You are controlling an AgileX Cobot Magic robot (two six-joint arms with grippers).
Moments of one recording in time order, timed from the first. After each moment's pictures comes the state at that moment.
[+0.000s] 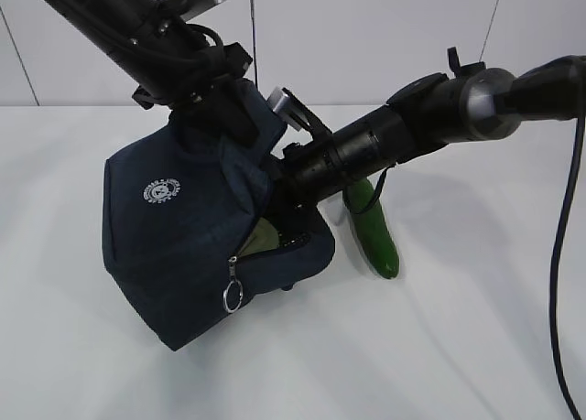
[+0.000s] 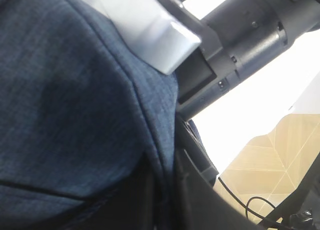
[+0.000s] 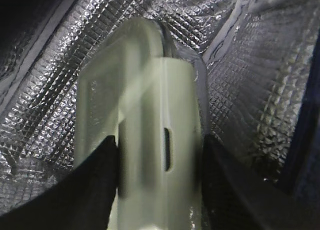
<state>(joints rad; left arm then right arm) -0.41 1.92 -1.63 -0.66 1.09 0.31 0.30 2.32 -1.65 1.26 1.10 -1.09</state>
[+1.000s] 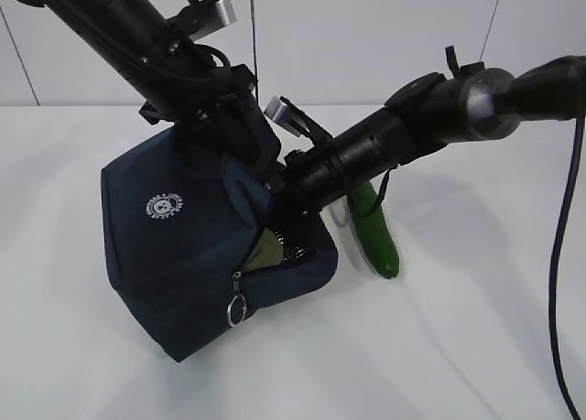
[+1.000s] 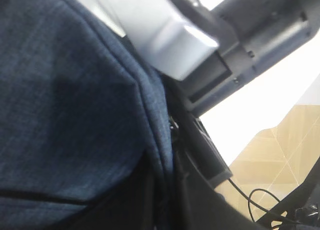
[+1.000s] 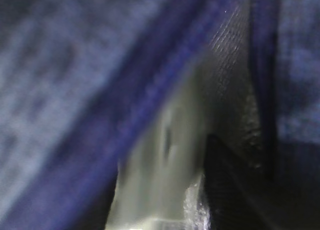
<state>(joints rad) -0.41 1.96 -1.63 -0.65 1.09 0.31 0.31 2.32 -1.65 1.19 1.10 -1.08</state>
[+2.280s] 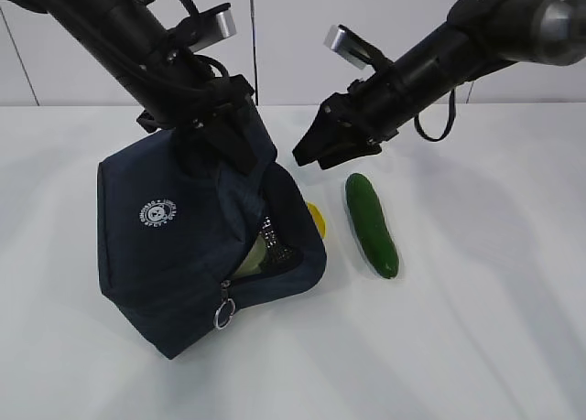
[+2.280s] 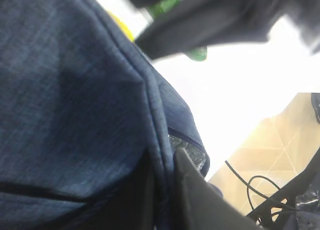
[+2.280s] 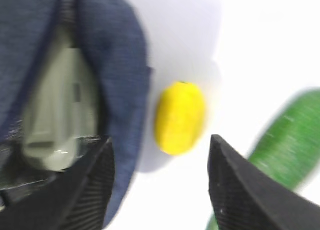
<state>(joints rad) -0.41 1.97 -1.63 -0.64 1.13 0.32 0.16 2.26 -1.87 0.89 1.20 -0.74</state>
